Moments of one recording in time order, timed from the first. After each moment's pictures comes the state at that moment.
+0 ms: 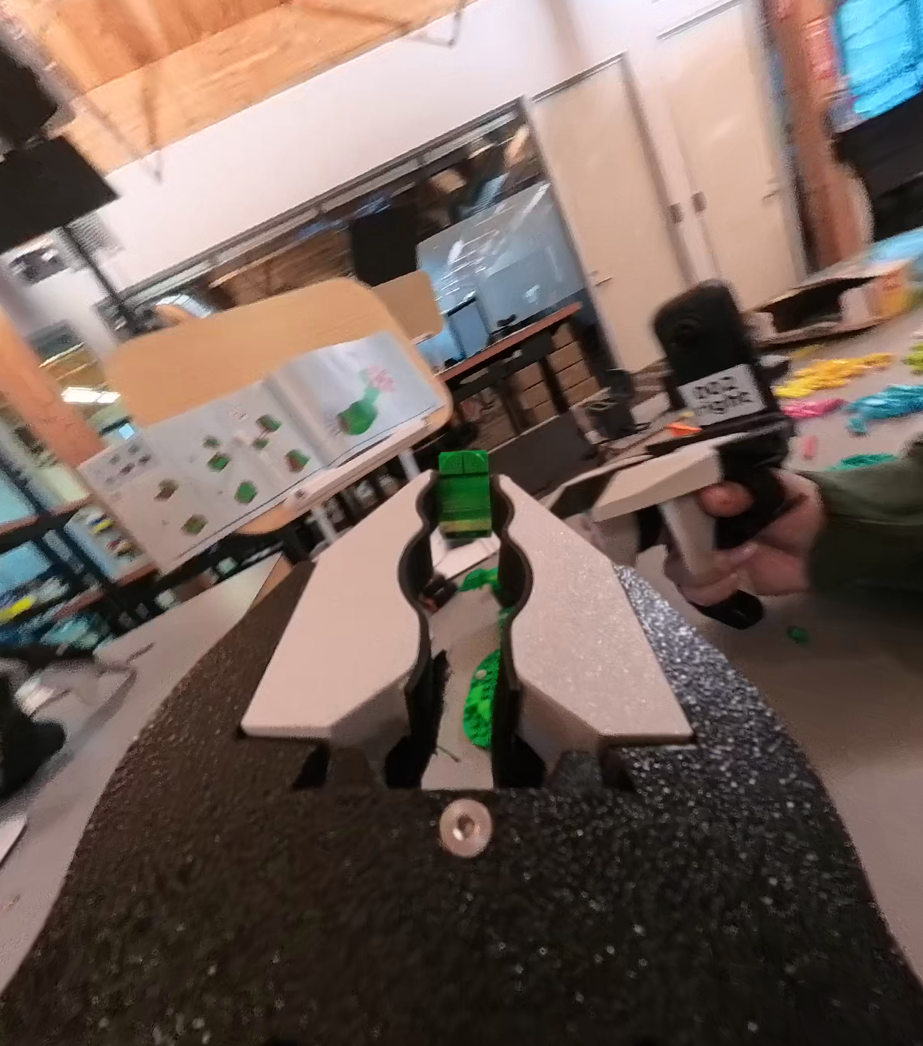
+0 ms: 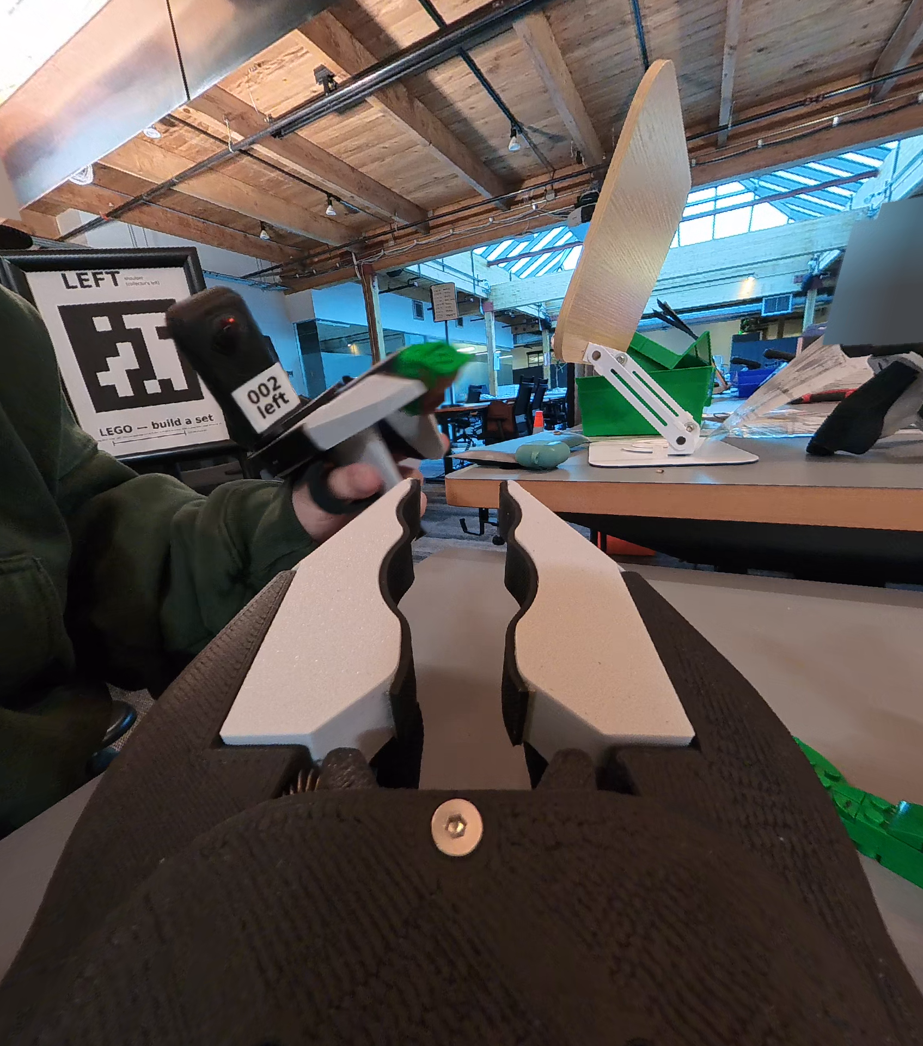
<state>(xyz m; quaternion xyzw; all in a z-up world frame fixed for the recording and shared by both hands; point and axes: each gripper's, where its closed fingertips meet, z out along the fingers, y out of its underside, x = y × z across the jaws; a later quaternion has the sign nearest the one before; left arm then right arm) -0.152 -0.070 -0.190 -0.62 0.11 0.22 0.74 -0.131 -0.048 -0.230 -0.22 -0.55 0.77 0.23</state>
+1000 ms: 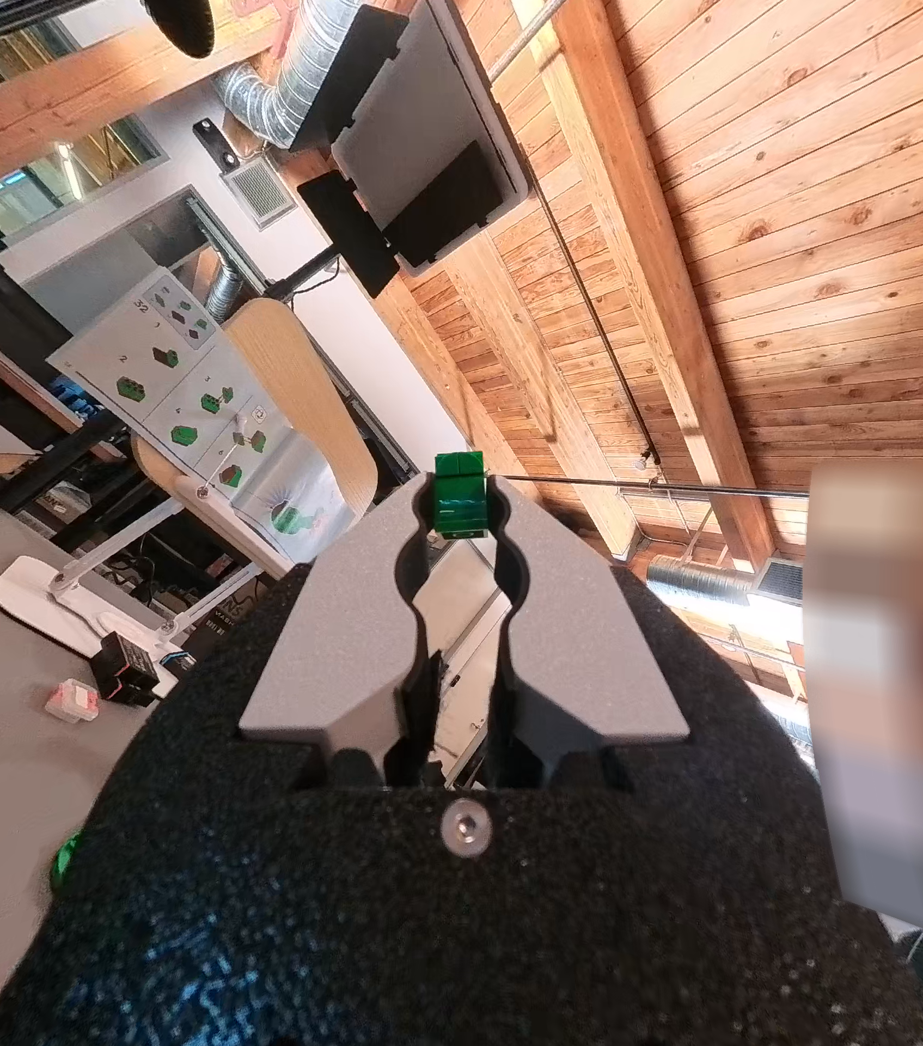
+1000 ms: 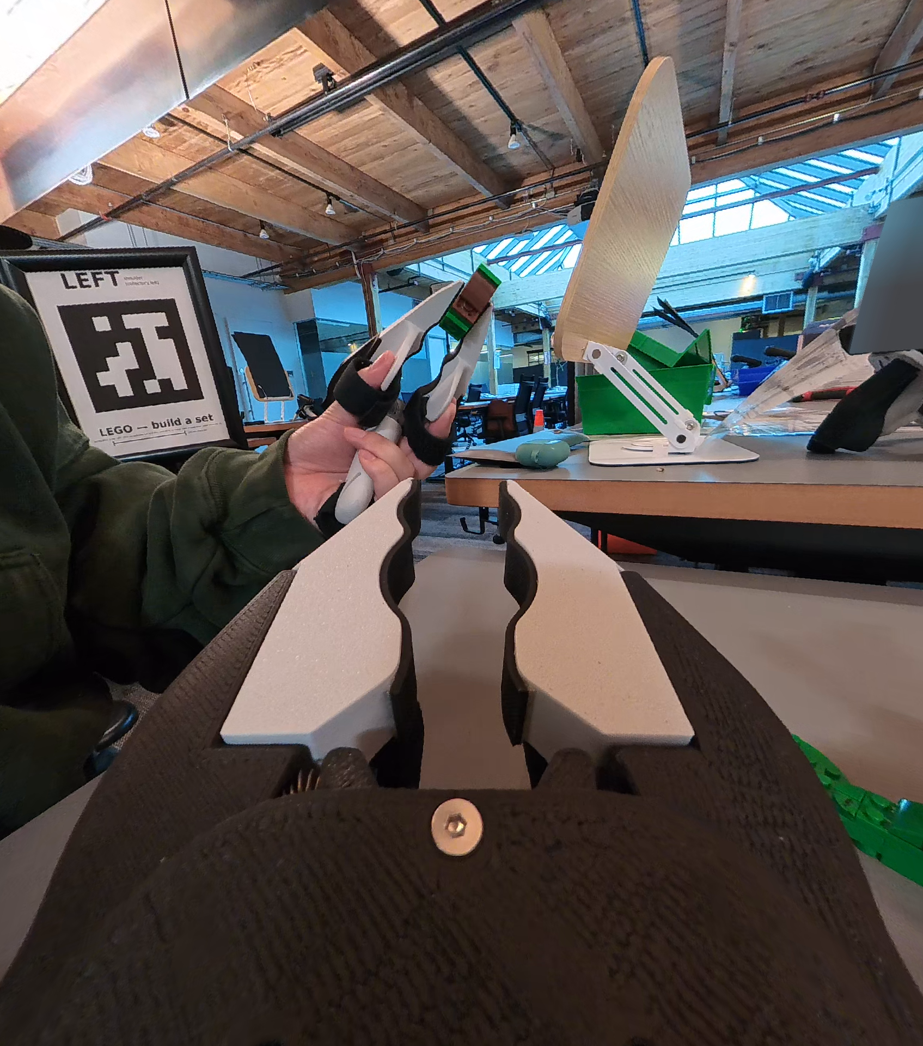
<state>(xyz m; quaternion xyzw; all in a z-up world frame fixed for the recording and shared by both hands) -0.234 -0.137 -0.144 -0.32 -0.27 -0.25 0.88 -0.132 -0.047 -0.231 -0.22 -0.55 0.77 0.23</state>
